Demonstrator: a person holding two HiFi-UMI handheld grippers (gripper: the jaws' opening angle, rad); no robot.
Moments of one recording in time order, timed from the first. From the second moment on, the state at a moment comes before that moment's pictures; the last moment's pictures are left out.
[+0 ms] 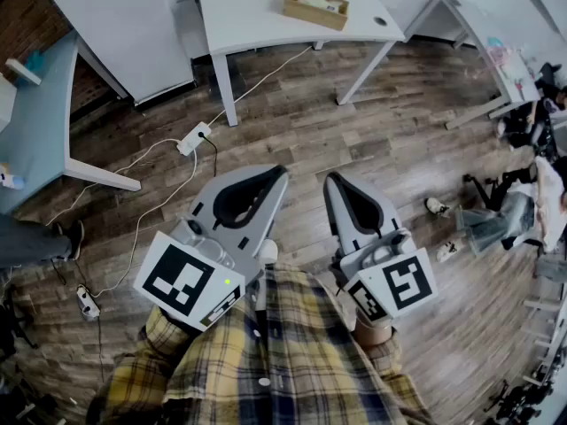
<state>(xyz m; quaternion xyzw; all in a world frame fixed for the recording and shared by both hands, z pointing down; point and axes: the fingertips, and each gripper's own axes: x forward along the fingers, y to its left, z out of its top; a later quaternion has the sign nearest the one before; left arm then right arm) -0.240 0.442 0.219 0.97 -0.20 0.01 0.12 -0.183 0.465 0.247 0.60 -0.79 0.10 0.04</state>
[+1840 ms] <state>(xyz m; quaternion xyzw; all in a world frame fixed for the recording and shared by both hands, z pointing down) -0.211 0.362 0.228 0.96 -0.26 0.02 0.10 -0.117 0.409 0.271 0.60 -0.78 0.13 -0.01</state>
